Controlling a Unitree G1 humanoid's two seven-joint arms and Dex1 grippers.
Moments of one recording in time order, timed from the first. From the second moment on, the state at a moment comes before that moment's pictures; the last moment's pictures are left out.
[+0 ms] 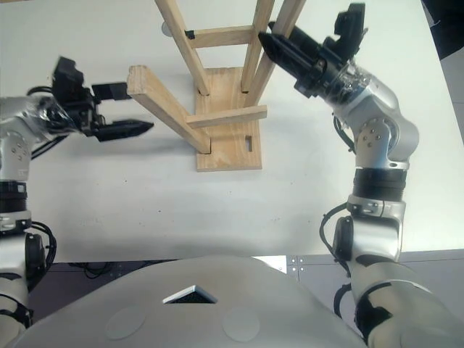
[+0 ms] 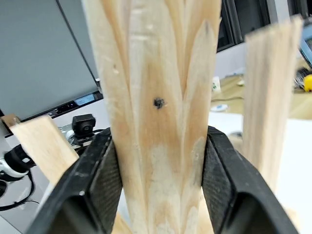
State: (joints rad) left arm -0.24 0.71 -0.01 0.09 -0.53 0.51 -1.32; right arm -0.36 -0.37 -0.14 0.11 0.71 0.52 0.97
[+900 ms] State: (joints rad) left arm -0.27 0.51 -0.08 -0.01 -0.55 0.47 -1.23; right arm -0.27 -0.35 -0.08 0.08 0.67 0.50 1.02
